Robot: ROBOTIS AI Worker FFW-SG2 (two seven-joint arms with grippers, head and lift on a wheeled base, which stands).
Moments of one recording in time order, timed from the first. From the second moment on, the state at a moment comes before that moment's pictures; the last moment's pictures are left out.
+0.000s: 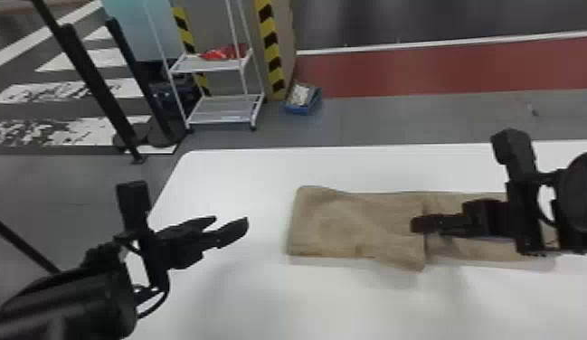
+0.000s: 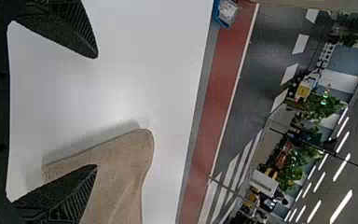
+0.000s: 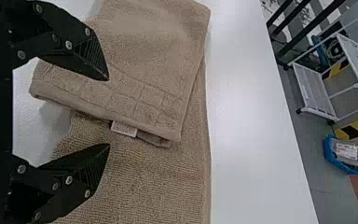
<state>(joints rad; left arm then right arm) 0.09 0.00 0.45 -2.01 -0.05 0.95 -0.85 -0.37 0.00 0.02 -1.68 0.02 1.56 0.60</state>
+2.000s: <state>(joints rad) 0.09 0.00 0.46 -1.97 -0.05 0.94 -0.87 -0.20 0.00 0.11 -1.84 -0.03 1.56 0.54</state>
